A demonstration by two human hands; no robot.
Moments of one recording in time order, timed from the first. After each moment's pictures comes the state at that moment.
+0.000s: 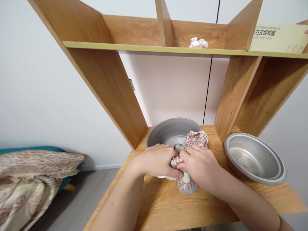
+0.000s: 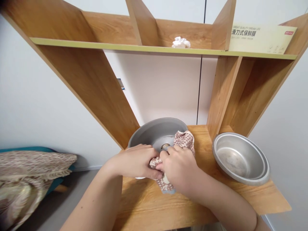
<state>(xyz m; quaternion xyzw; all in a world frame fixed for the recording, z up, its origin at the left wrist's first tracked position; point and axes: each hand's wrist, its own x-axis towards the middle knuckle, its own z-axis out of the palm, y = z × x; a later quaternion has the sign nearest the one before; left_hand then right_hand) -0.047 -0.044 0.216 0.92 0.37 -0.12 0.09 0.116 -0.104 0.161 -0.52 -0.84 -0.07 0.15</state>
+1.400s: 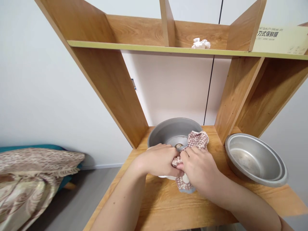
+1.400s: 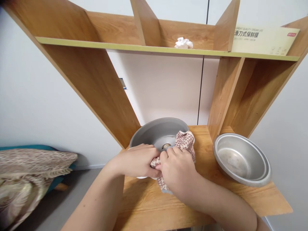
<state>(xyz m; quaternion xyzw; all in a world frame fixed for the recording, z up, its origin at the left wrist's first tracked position) -0.046 -0.047 0.216 0.92 0.37 -0.13 0.07 0.105 -0.108 0.151 -0.53 -0.82 -0.13 0.18</state>
